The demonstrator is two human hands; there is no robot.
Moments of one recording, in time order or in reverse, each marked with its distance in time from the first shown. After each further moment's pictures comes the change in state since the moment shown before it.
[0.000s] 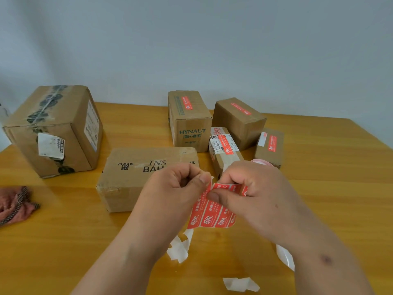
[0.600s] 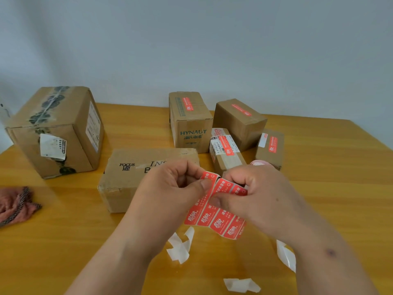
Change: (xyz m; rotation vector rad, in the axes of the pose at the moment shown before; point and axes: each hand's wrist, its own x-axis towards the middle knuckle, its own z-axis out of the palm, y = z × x) left_hand 0.001 0.004 -0.006 -0.046 -0.009 0.021; right_hand 0.002 0.001 -0.005 0.109 -0.106 0.136
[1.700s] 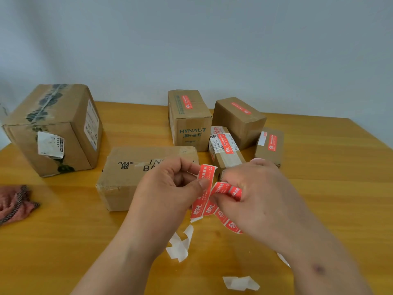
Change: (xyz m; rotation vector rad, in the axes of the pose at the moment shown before) left_hand 0.002 -0.010 0.003 -0.018 0.080 0.019; right_hand -0.003 -0.006 0.009 -0.450 0.182 -0.169
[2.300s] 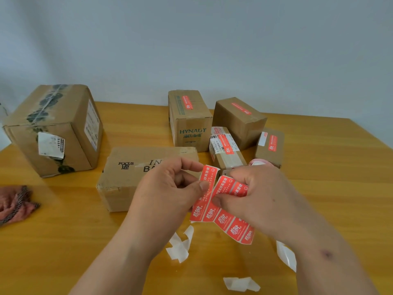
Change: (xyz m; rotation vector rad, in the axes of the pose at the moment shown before) left_hand 0.000 0.000 -0.004 0.083 -0.033 -0.011; right_hand 0.003 0.008 -0.004 0.278 -0.239 0.262
